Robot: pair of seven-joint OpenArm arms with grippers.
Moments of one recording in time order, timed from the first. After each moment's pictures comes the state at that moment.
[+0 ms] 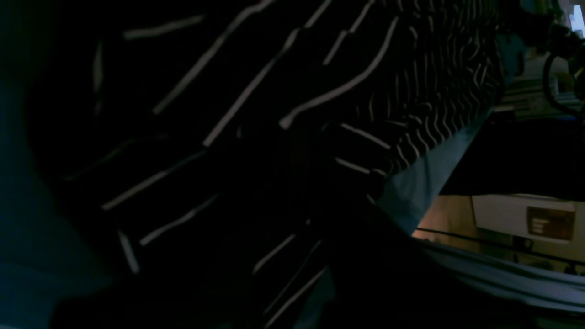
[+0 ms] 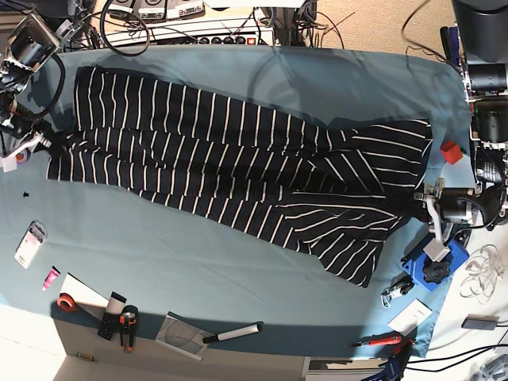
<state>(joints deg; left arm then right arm) -26.8 -29.9 1.0 52.6 -75.8 -43.3 81.8 6.5 32.2 49.5 57.5 52.6 39.8 -77.5</state>
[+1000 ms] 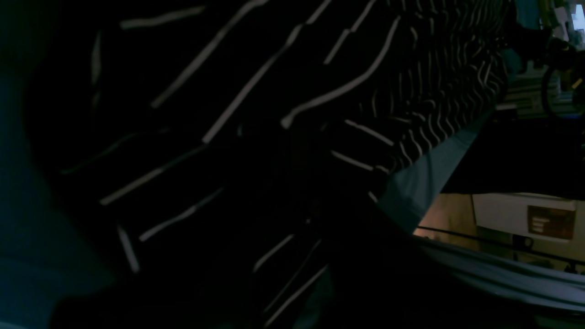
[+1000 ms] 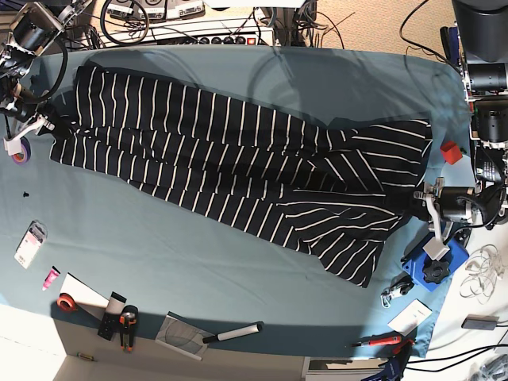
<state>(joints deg) -26.7 -29.9 1.0 52.6 -75.3 -43.3 81.8 0.6 32.1 49.5 57.5 58.0 39.8 -77.8</state>
